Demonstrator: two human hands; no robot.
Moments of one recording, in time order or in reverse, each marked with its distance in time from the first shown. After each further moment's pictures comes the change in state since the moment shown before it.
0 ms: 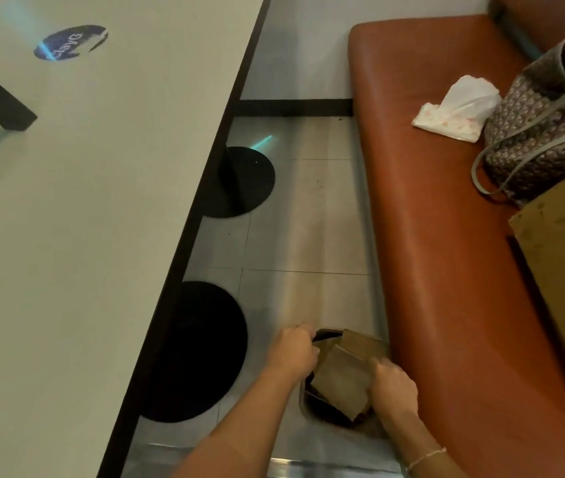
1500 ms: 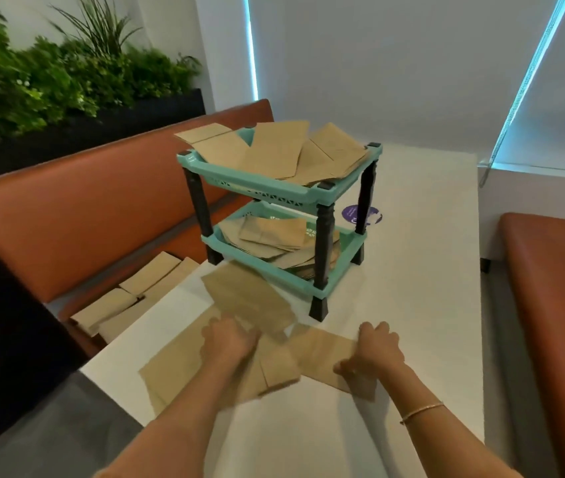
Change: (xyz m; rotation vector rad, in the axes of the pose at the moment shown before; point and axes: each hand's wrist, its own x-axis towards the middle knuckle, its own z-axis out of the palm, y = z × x) left_hand -0.274 -0.321 -0.309 -0.459 0.747 -0.596; right_hand -0.181 -0.429 -0.211 0.034 0.031 -0.301
